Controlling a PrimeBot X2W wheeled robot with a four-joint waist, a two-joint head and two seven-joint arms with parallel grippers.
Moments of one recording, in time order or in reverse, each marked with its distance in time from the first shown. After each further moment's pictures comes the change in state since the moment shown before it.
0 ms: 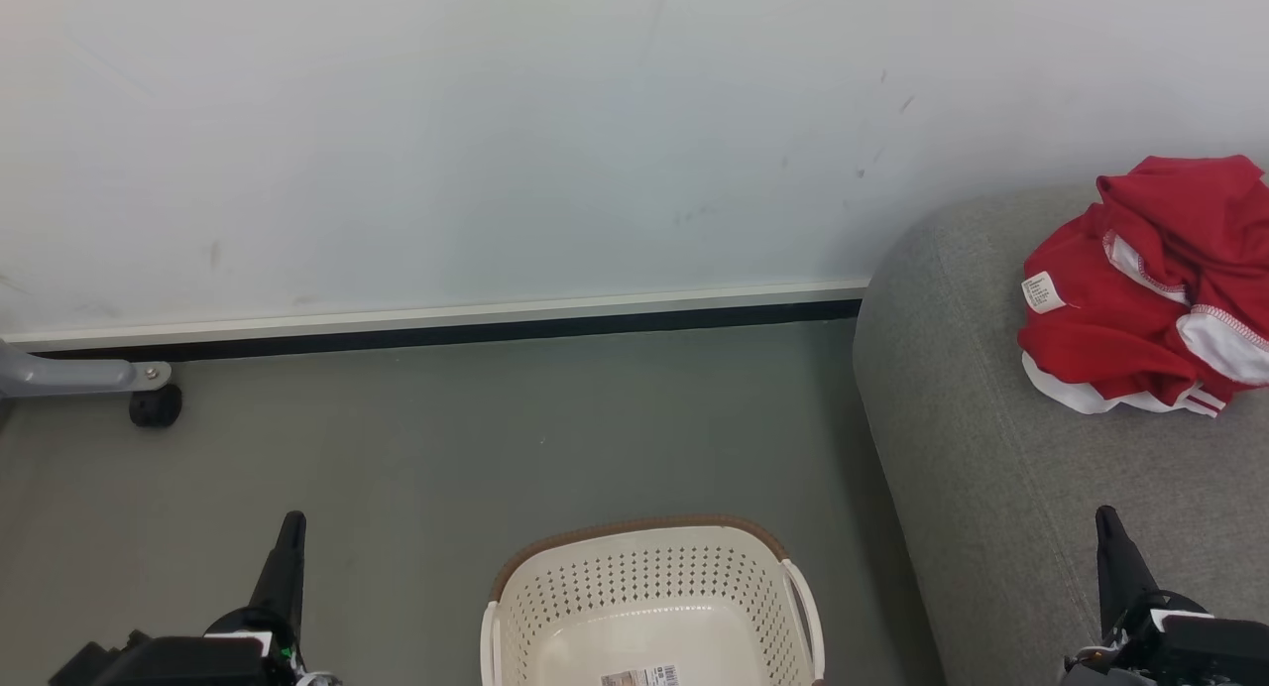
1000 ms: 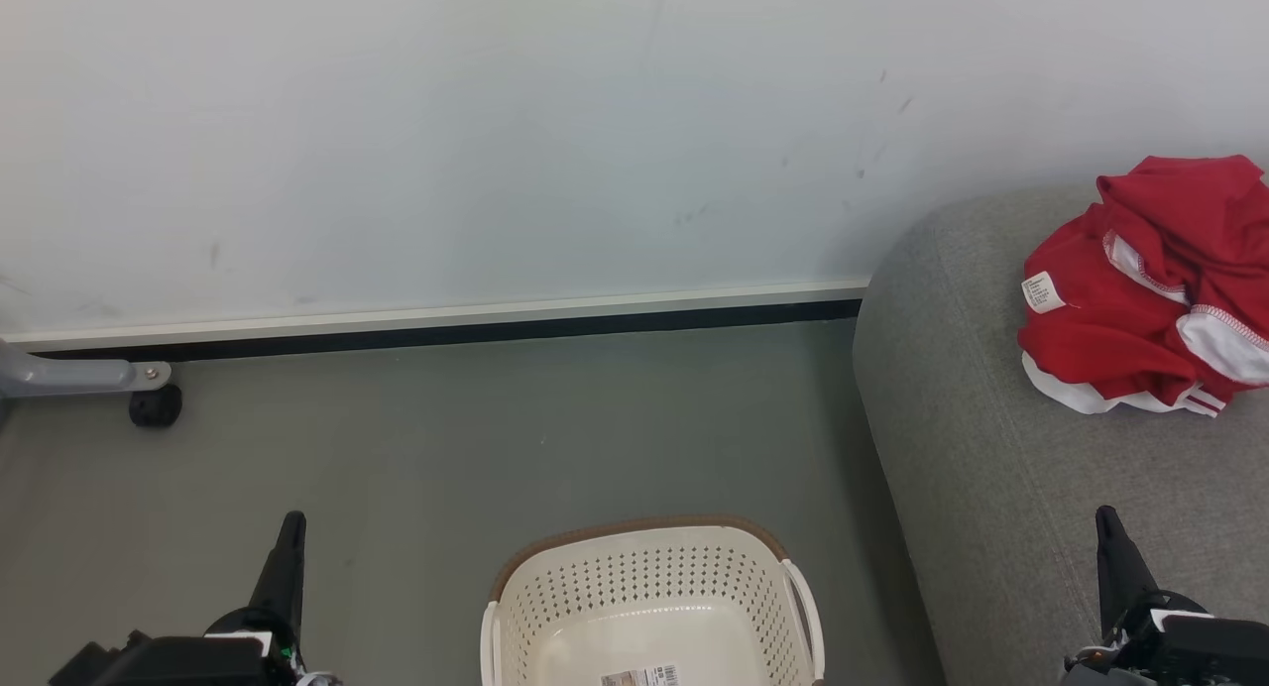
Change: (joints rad) left arm 0.000 0.000 0.000 0.000 0.000 0.000 0.000; right arm 0.000 0.000 0.000 0.000 0.000 0.000 0.000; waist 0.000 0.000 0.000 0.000
